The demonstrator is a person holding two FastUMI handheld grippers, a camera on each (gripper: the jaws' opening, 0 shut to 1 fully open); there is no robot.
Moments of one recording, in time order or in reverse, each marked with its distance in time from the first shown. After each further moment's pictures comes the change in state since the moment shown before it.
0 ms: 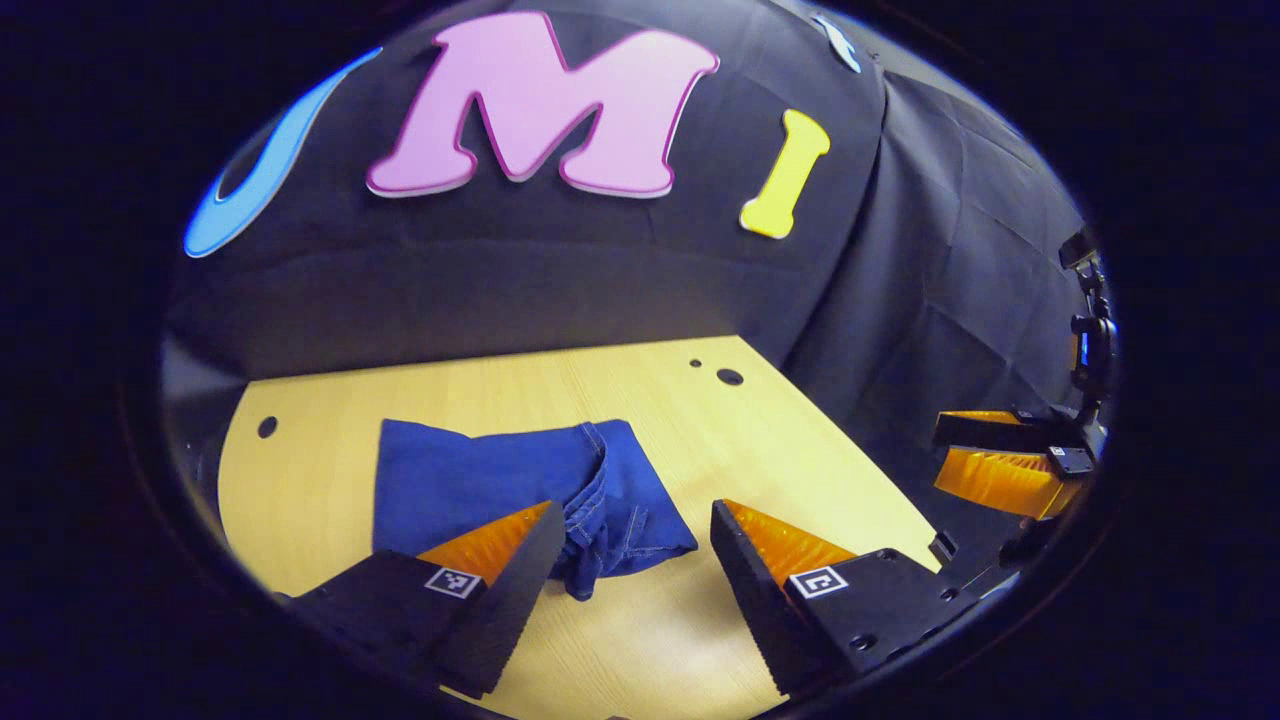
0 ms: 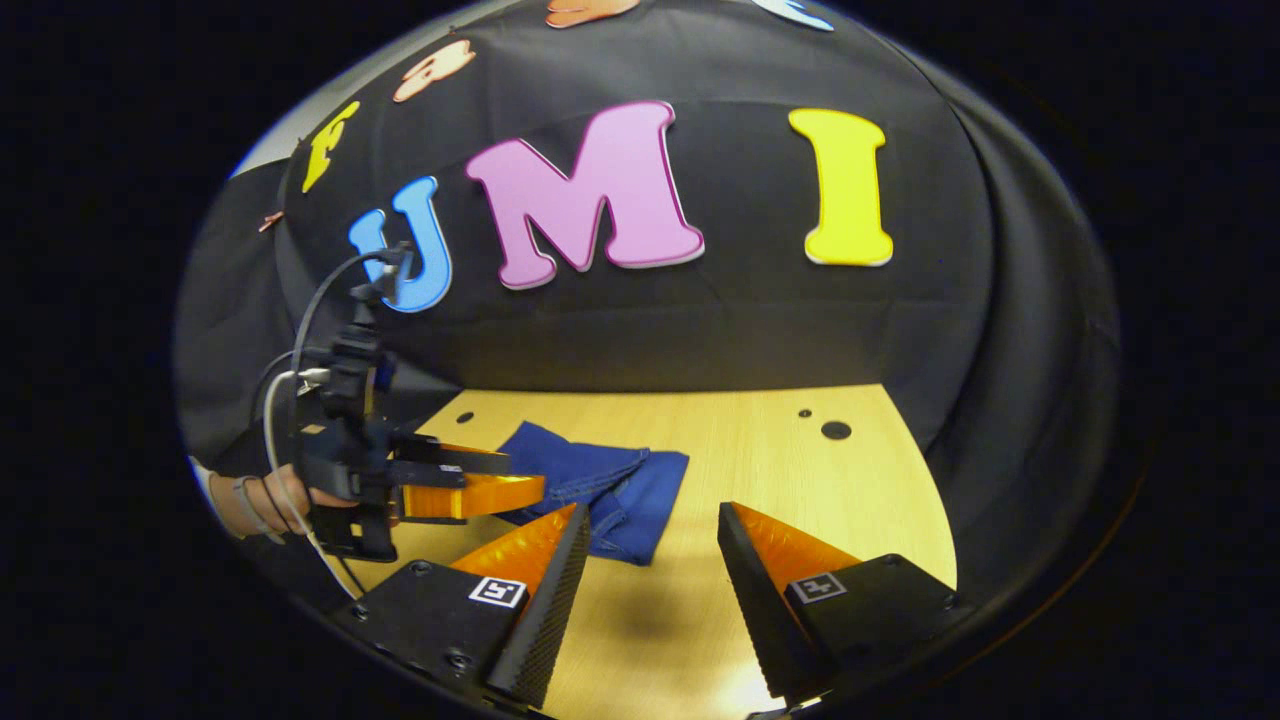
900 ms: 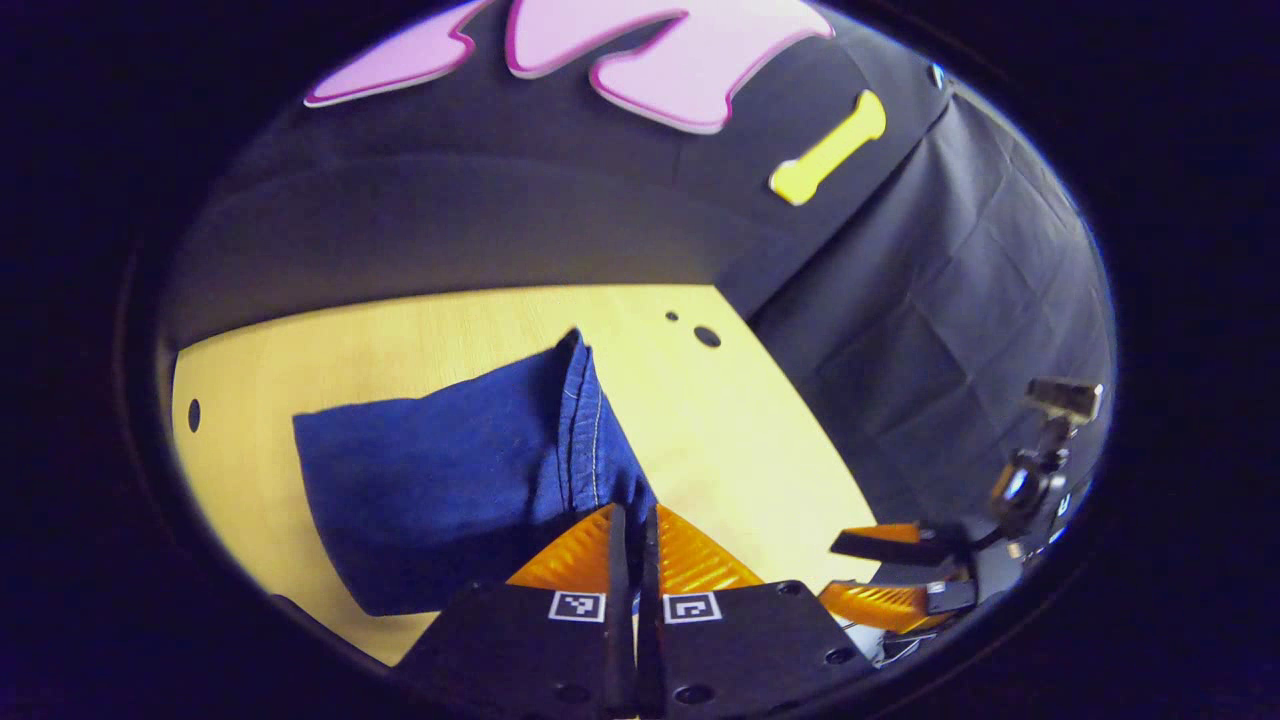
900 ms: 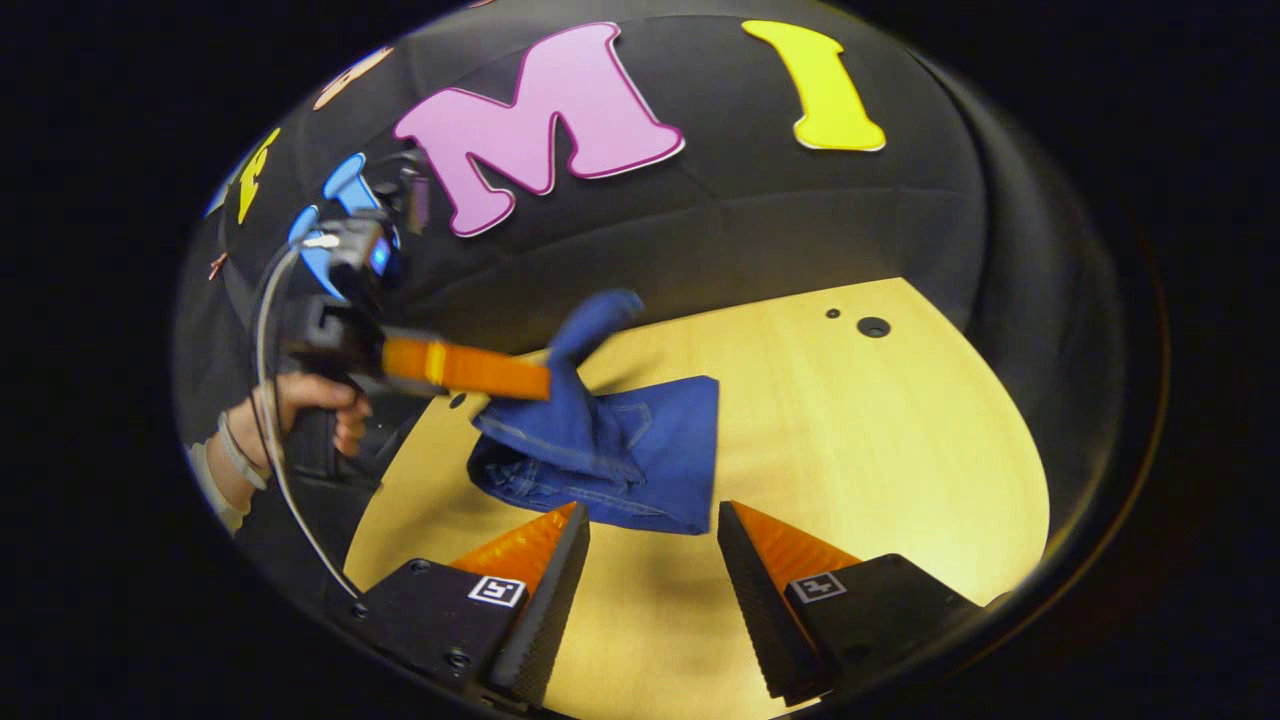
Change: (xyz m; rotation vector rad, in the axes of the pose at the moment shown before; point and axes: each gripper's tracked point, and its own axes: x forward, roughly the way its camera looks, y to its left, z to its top) left arm 0.153 0.018 -0.074 -0.066 0.444 -0.215; right arm 0.075 0.004 -0.087 0.211 0.215 -0.061
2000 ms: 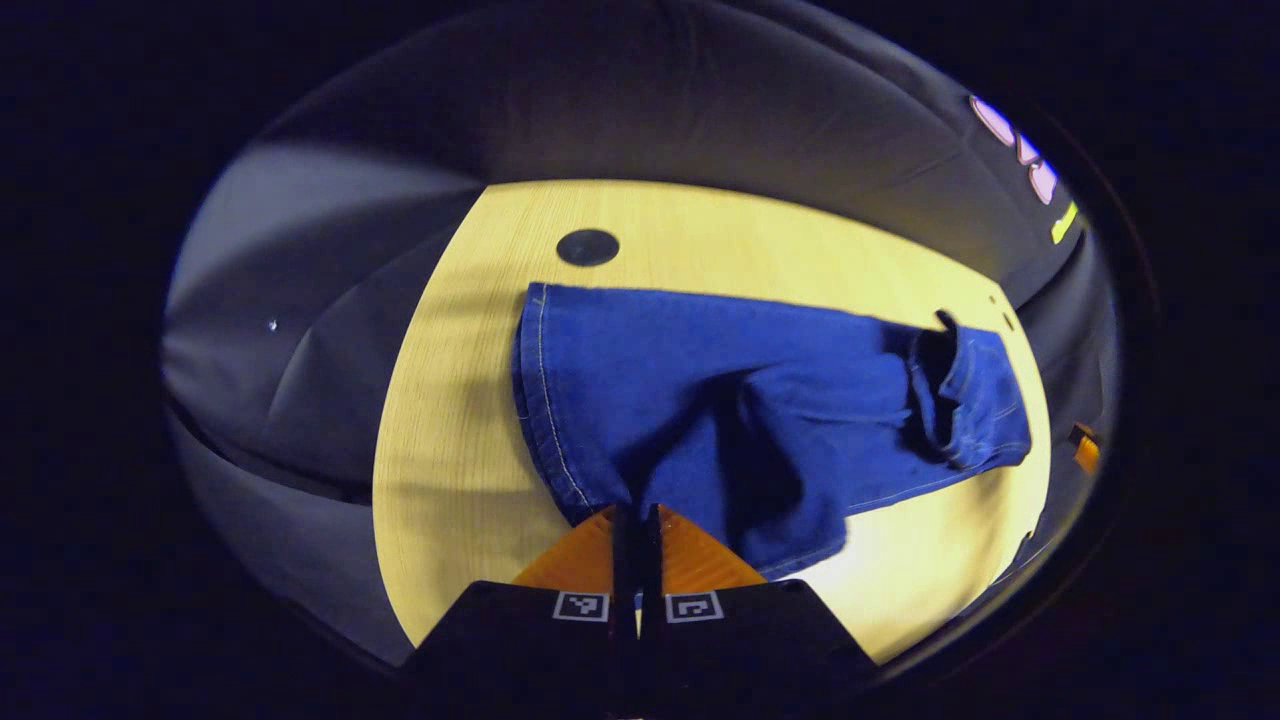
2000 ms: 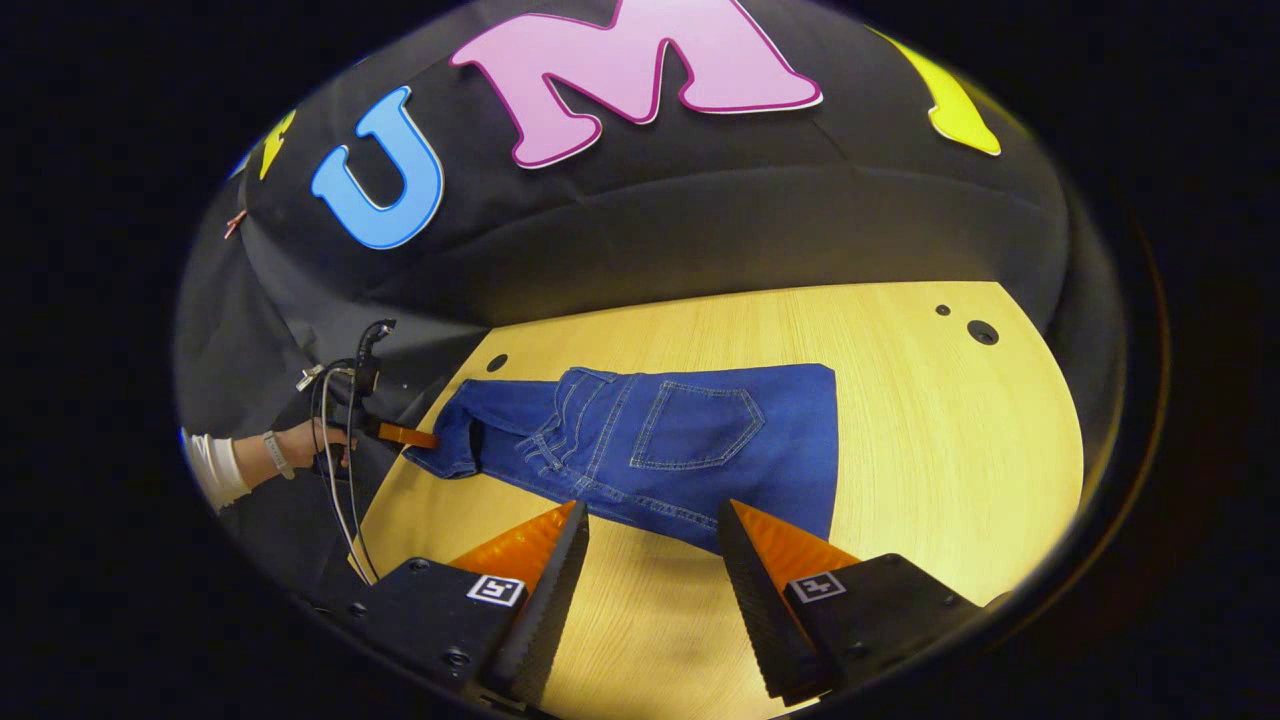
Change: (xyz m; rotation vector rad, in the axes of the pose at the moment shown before) left arm -0.164 0.354 -0.143 -0.316 0.005 0.406; right arm 0.086 0.113 -0.021 -0.076 0.115 0.135
